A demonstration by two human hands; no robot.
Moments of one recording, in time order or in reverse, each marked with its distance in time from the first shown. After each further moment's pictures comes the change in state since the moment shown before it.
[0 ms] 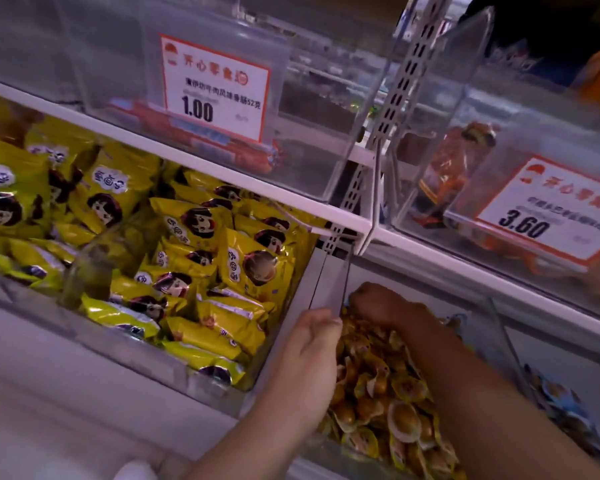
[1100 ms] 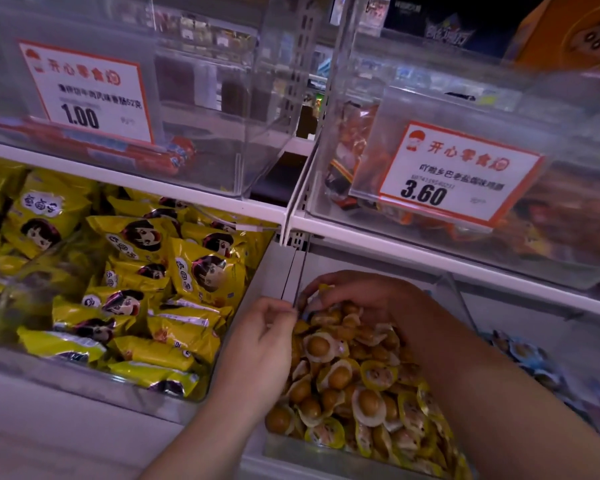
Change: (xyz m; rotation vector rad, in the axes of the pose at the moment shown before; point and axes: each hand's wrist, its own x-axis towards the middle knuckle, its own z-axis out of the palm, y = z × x) left_hand 0.023 -0.005 0.006 0.290 0.120 0.195; right_hand -0.031 0.021 -0.026 0.840 -0.496 -0.239
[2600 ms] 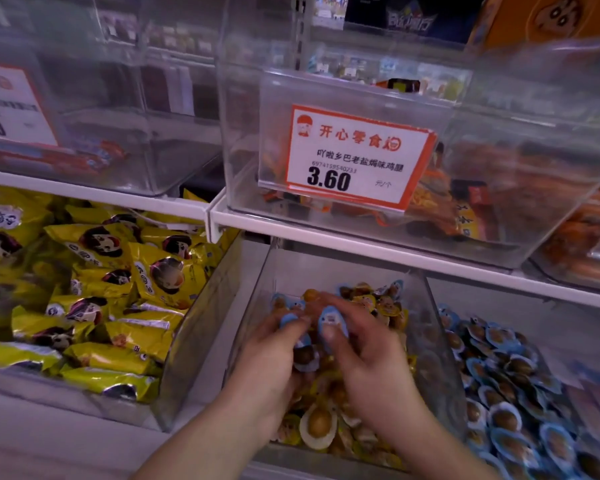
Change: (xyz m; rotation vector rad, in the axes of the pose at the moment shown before) left_hand -0.019 0.007 0.068 -0.600 -0.164 -0.374; right_hand -0.117 0.053 0.090 -0.075 0.817 -0.597
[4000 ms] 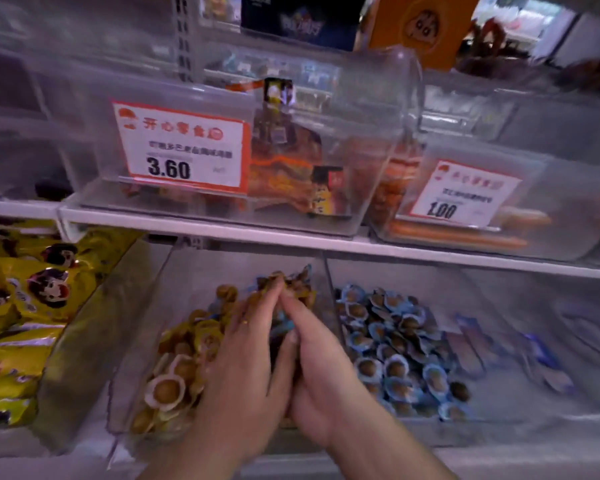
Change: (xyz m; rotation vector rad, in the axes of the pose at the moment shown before) left_hand -0.042 -0.040 0.047 1.077 -0.191 0.893; right_hand -0.029 -0.034 -0.040 1.048 0.085 0.744
